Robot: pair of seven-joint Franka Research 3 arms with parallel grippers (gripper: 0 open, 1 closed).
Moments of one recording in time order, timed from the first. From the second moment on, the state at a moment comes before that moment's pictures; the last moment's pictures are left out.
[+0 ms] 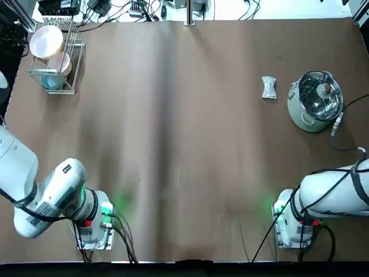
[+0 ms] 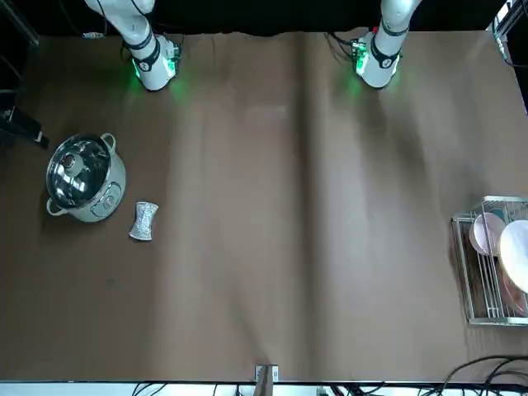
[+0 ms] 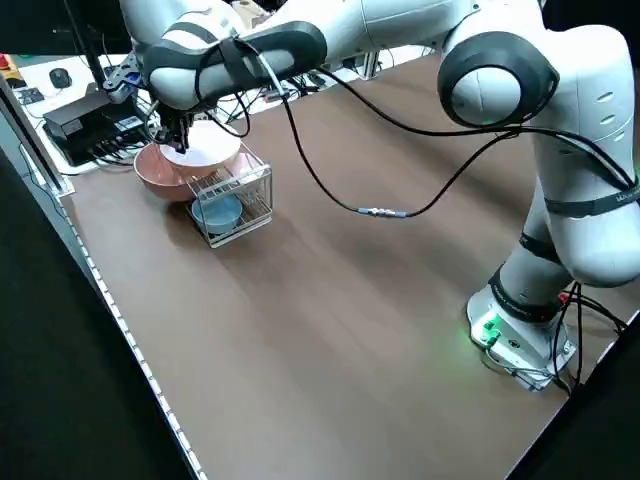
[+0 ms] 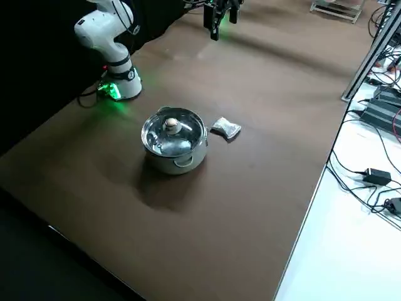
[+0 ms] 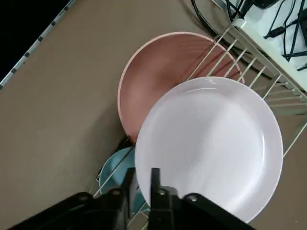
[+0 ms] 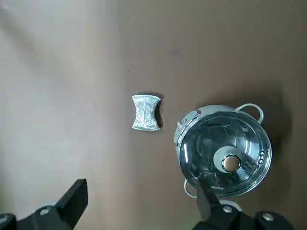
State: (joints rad) left arm 0.78 0.56 -0.25 -1.40 -0.04 2.12 -0.05; right arm -0.07 0.01 -0.04 -1.48 0.09 1.48 -0.01
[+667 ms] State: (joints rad) left arm 0.74 0.50 -0.36 -1.38 0.03 2.11 -0.04; right arm -0.07 0.01 -0.04 -1.48 0.09 1.48 -0.01
